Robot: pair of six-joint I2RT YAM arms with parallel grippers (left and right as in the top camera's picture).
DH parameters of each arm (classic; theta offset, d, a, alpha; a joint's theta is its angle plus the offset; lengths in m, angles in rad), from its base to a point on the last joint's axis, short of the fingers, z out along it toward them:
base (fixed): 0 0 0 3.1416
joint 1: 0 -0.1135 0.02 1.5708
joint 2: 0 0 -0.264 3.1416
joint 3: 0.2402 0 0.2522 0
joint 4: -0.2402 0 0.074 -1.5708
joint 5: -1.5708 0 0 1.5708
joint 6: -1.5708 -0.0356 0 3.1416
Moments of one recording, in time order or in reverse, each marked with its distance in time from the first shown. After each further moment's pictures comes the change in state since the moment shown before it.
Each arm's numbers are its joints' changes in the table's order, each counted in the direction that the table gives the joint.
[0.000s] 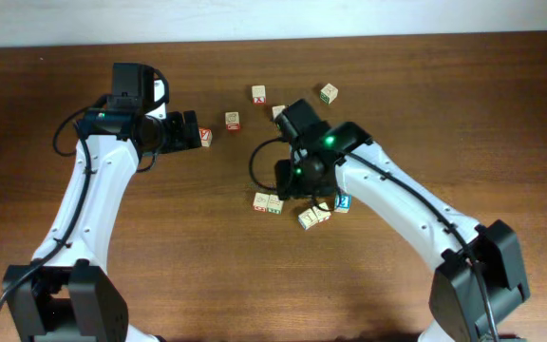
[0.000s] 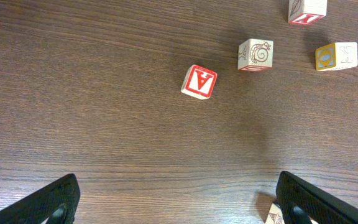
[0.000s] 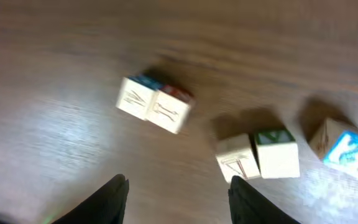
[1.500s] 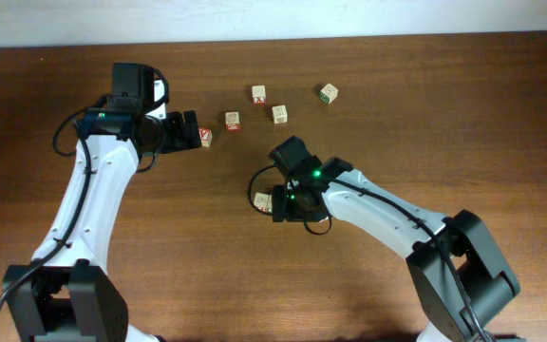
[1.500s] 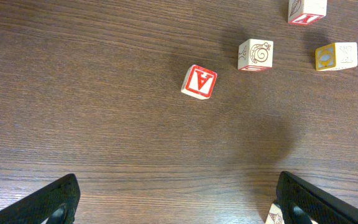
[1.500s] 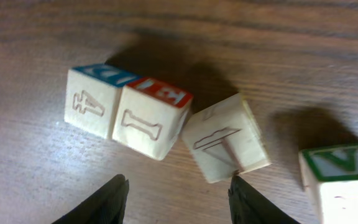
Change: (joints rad) left arm 0.000 0.000 0.000 0.000 0.000 0.000; right arm -0.057 0.027 -0.274 0.329 -0.006 -0.118
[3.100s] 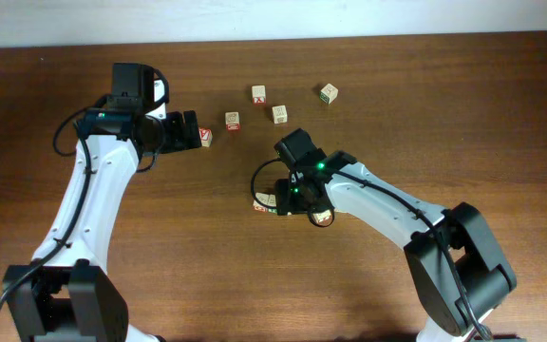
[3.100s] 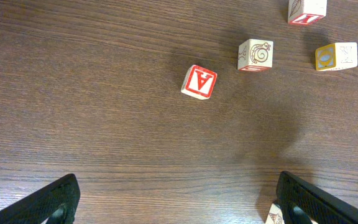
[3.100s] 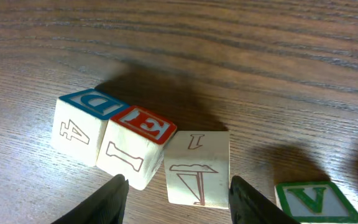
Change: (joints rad) left arm 0.000 0.000 0.000 0.000 0.000 0.000; right arm 0.049 0.032 0.023 0.014 0.002 0.100
